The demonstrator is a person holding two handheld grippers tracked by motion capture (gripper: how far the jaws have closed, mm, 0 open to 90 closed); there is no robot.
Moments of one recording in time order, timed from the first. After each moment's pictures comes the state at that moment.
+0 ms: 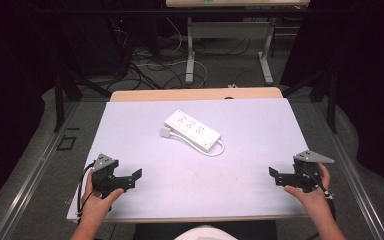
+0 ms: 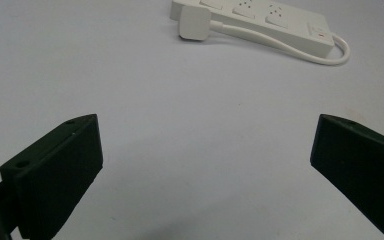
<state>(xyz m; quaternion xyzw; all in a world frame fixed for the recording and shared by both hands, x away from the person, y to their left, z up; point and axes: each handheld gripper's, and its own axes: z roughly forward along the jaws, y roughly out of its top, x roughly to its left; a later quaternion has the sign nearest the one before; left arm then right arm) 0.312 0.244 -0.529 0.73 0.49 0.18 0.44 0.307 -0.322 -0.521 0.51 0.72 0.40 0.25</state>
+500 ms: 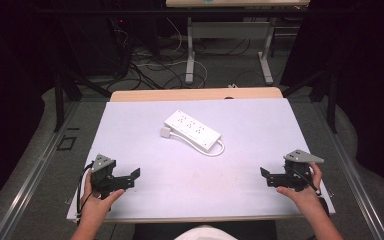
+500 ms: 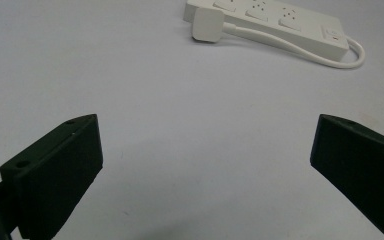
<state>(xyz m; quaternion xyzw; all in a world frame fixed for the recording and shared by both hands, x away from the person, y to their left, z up) 0.310 0.245 -0.528 0.72 0.50 0.19 0.43 0.308 -0.297 -0.516 0.48 0.74 0.40 0.25</state>
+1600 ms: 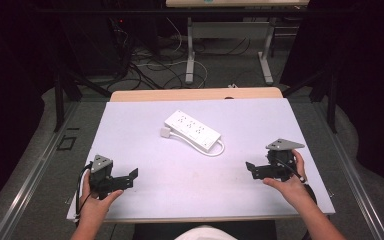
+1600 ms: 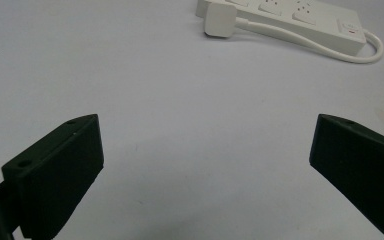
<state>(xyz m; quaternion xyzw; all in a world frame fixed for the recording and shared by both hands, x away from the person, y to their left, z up) 0.307 0.246 -0.524 0.72 0.51 0.21 0.41 0.328 -0.254 -0.490 0.46 0.77 0.38 0.23</state>
